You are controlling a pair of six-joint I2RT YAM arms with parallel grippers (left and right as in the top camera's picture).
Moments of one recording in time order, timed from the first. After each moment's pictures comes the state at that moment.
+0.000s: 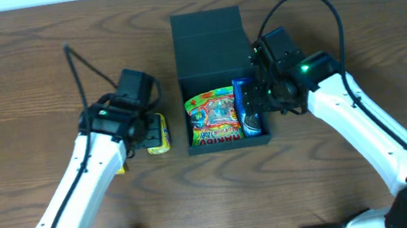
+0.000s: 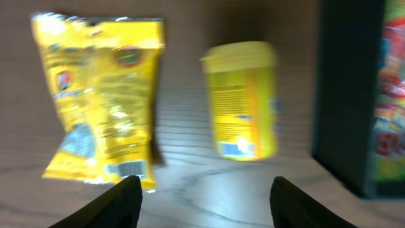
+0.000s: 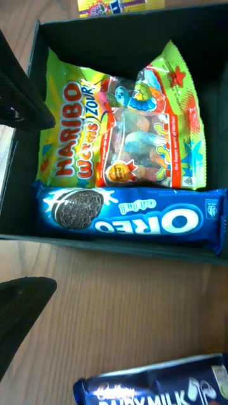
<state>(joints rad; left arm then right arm) -0.35 1.42 1.10 -1.00 -0.13 -0.30 0.40 1.57 1.25 -0.92 -0.08 0.37</state>
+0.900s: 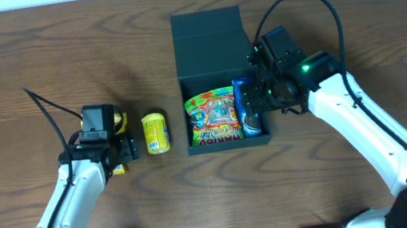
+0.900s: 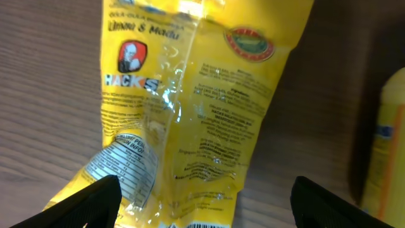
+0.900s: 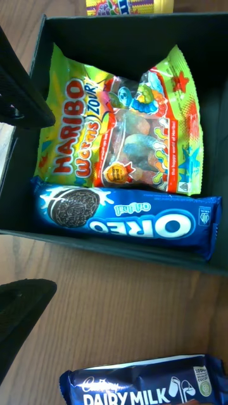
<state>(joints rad) -0.10 1.39 0.70 -0.54 -0.16 -0.24 0.40 1.57 1.25 -0.91 -0.08 0.30</state>
